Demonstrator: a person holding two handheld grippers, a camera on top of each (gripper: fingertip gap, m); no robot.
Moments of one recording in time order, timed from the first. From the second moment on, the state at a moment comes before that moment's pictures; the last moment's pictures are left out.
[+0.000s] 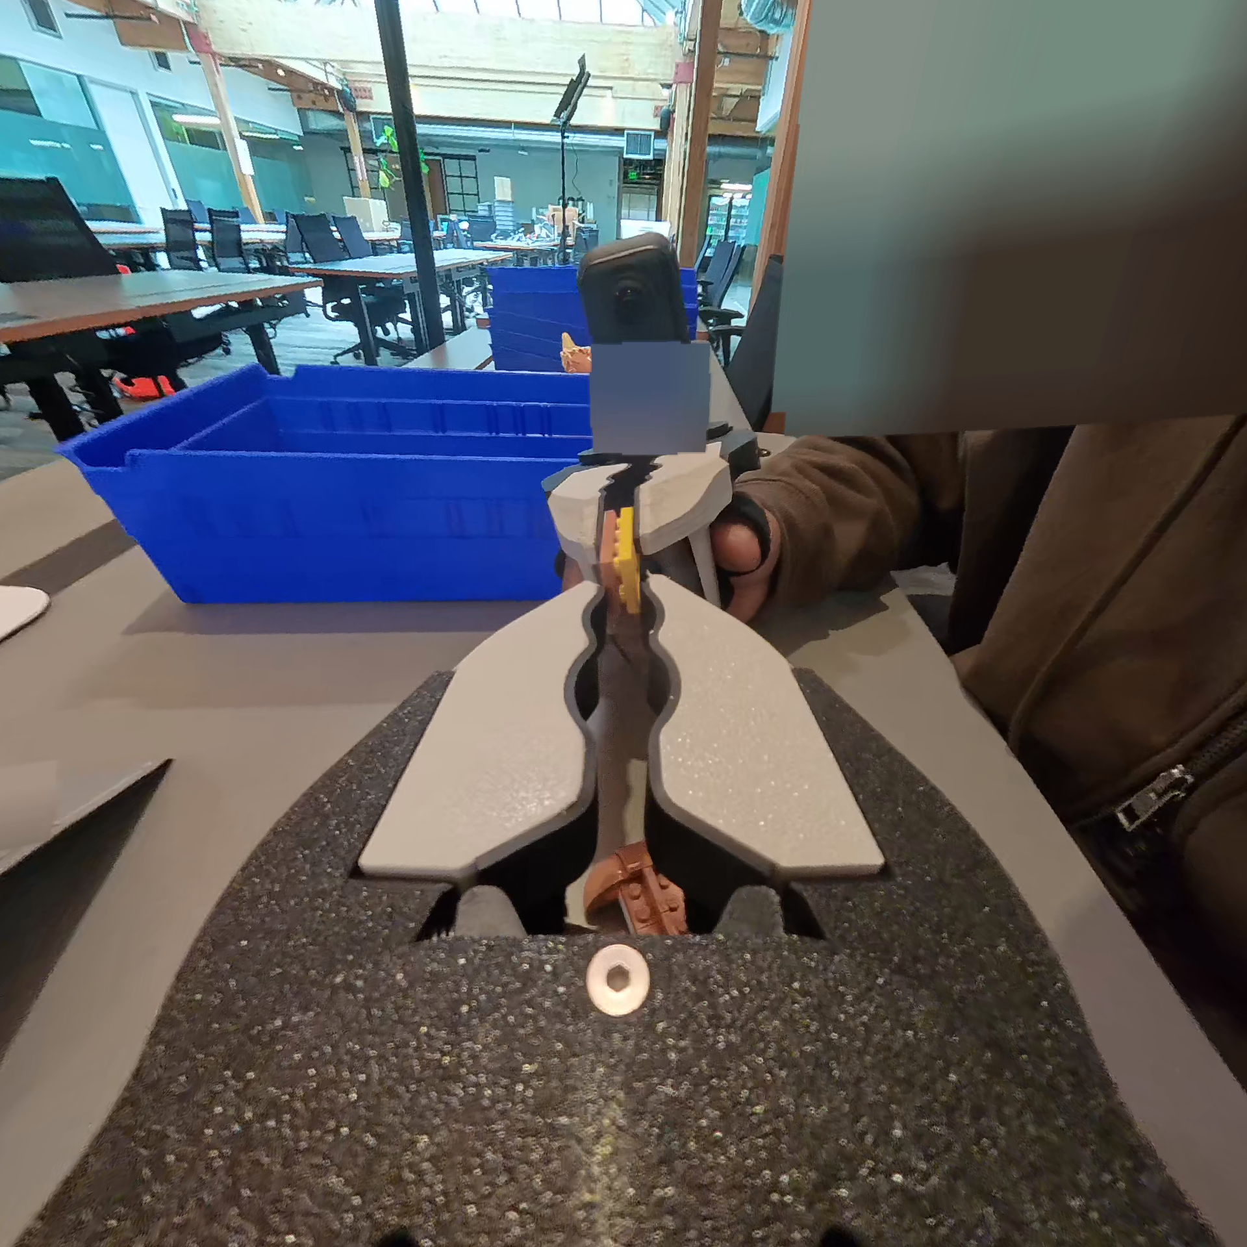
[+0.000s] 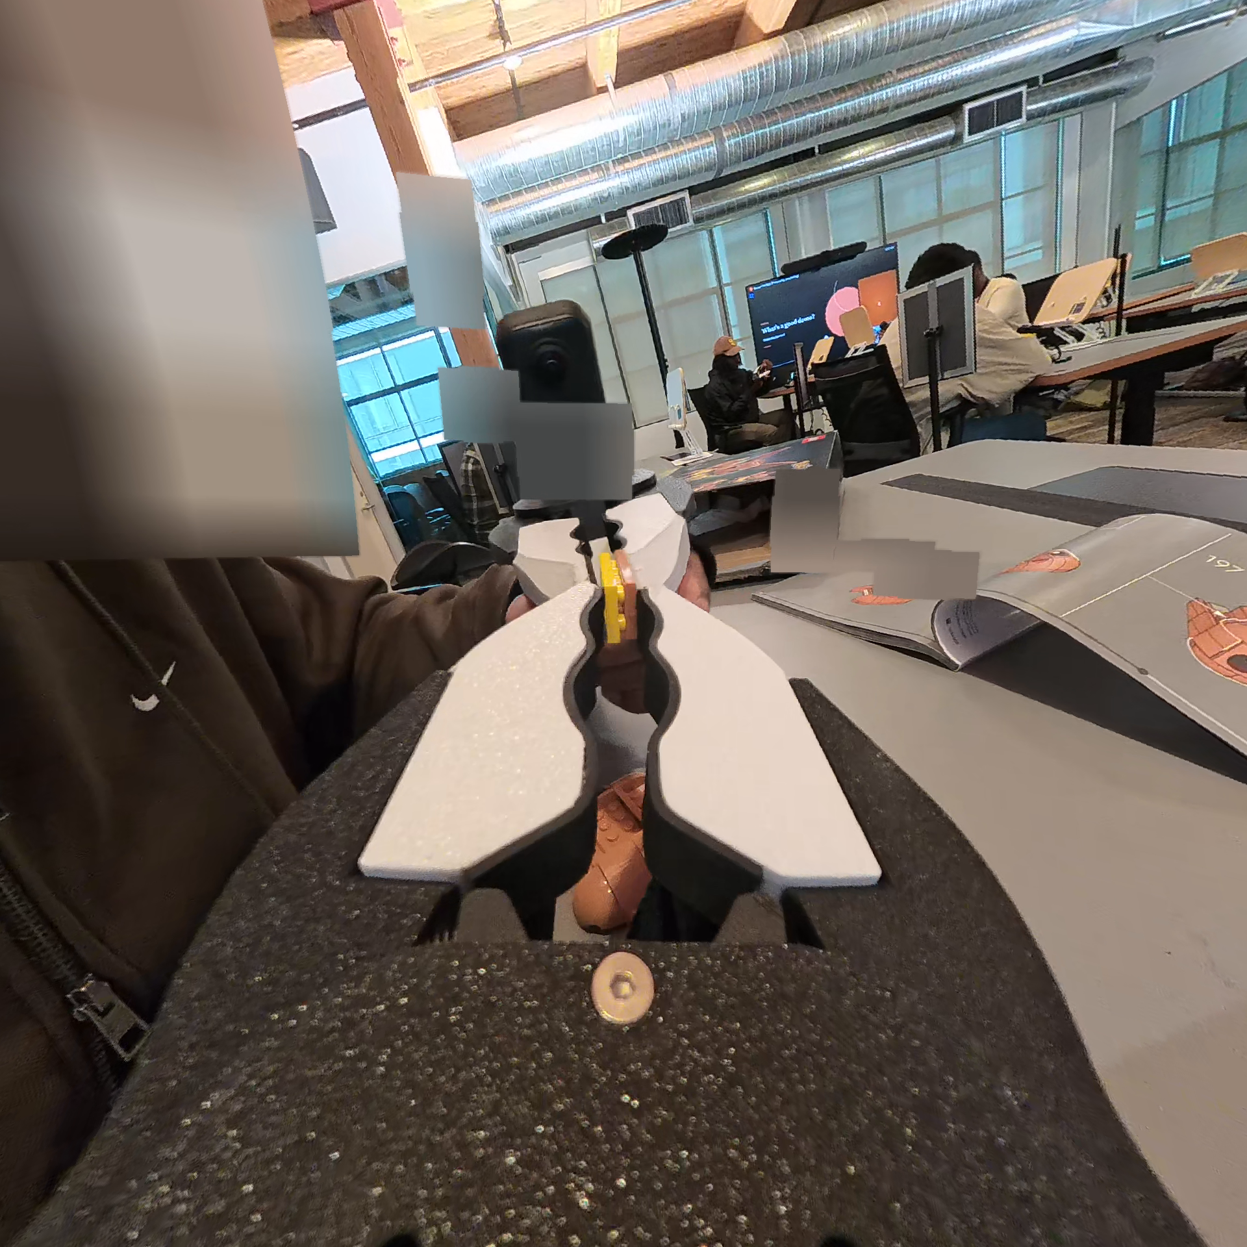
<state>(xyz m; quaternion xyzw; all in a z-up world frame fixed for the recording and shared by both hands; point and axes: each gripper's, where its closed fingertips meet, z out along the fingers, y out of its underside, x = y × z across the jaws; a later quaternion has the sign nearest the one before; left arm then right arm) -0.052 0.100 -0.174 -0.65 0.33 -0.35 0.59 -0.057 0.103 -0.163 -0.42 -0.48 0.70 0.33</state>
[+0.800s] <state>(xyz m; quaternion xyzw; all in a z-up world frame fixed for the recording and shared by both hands) -0.047 0.091 -0.172 -0.63 0.35 -0.38 0.58 -0.053 0.093 -0.159 -0.39 -0.50 0.69 0.35</state>
